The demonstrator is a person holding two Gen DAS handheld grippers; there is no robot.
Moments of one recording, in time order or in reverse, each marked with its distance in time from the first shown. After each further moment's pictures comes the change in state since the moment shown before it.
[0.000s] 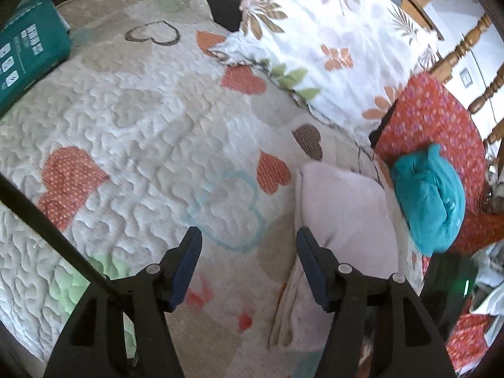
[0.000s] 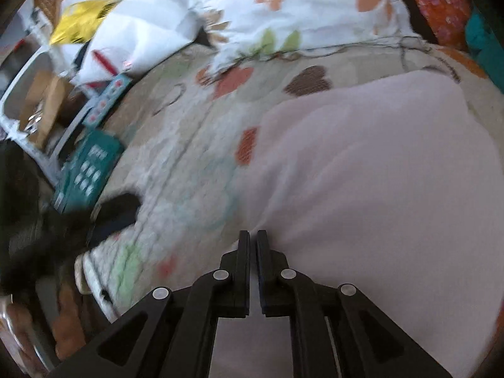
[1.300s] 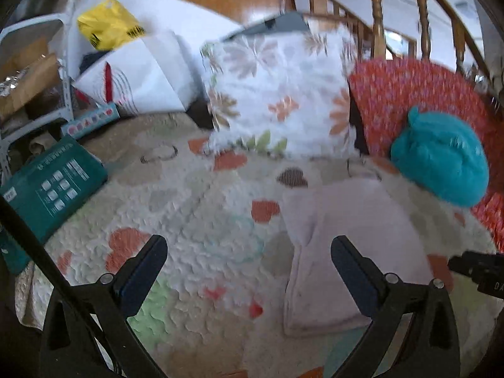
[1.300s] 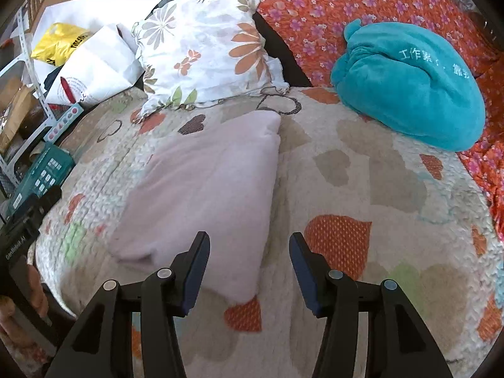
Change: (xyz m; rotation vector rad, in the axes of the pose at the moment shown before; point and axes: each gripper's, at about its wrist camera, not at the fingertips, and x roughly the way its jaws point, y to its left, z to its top) left arm -0.064 -0.081 -0.100 0.424 -0.419 0.251; right arm -0.172 -0.070 -0.069 -0.008 -0.221 -0.392
